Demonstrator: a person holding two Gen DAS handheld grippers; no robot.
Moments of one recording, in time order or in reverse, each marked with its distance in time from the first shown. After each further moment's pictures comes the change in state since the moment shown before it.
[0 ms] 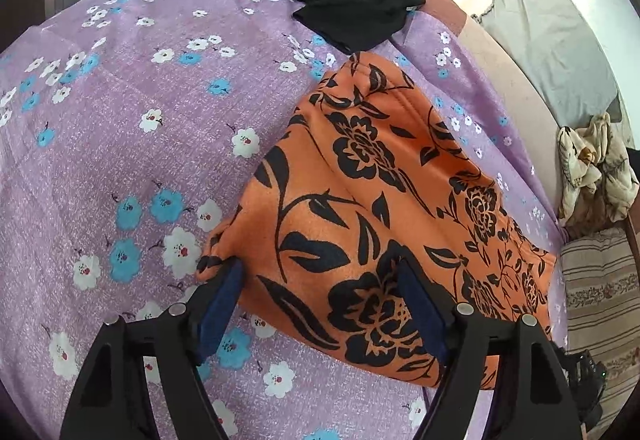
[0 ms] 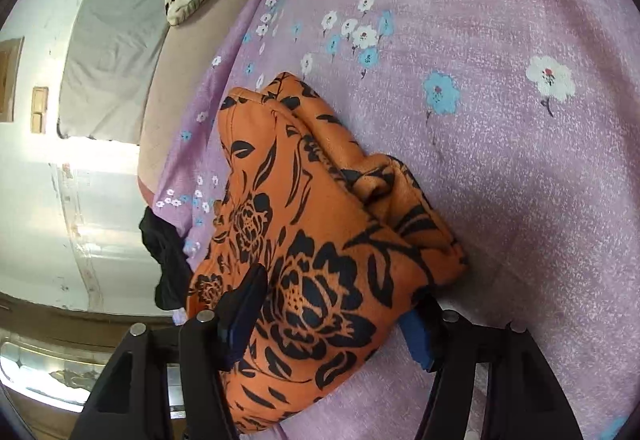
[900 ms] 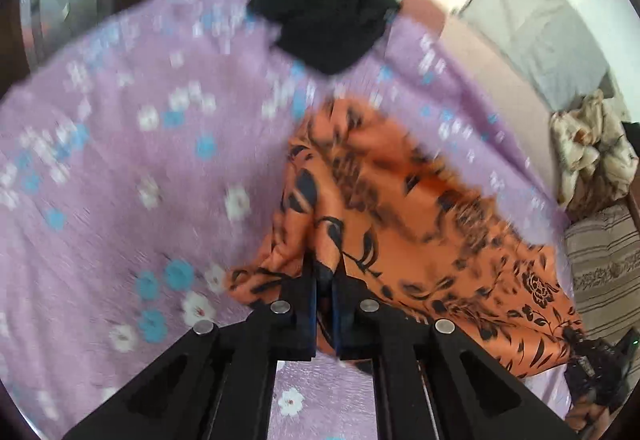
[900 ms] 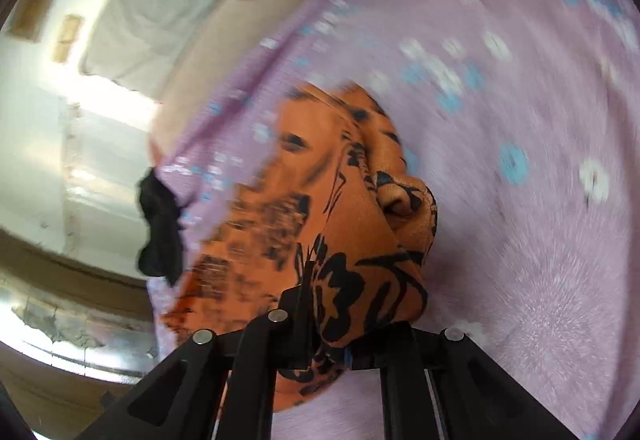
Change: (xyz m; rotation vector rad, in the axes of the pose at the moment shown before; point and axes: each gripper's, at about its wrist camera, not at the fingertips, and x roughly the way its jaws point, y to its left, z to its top) left arm -0.029 -0.026 0.036 0.122 -0.034 0.015; right arm -0.028 0.070 0.001 -0.289 -0.023 0.017
